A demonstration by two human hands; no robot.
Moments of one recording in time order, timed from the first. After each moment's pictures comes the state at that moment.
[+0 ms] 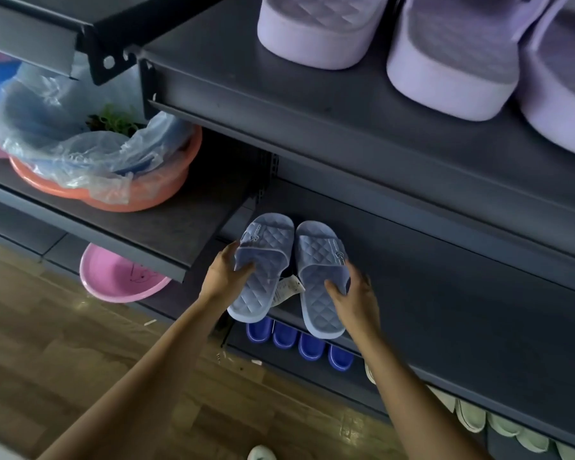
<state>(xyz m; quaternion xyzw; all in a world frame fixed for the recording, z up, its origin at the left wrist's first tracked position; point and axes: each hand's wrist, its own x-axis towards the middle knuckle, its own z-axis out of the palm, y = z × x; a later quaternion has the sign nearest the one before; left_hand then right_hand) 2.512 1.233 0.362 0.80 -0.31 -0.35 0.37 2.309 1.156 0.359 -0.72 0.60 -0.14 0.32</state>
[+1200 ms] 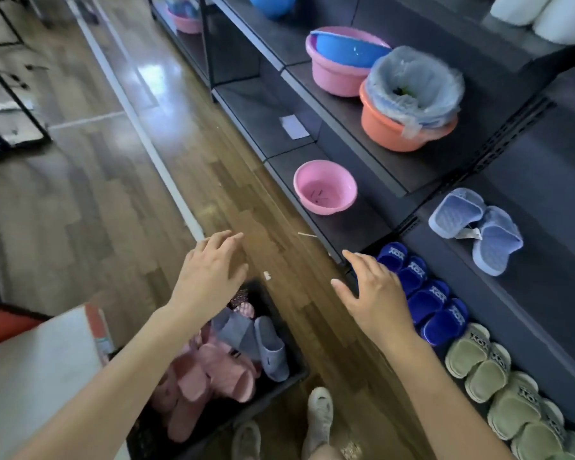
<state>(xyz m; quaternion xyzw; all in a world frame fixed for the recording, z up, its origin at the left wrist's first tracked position) 2.472 1.823 0.488 0.94 -0.26 -0.10 0.21 2.343 1.615 0.506 -0.97 0.20 0.02 0.16</state>
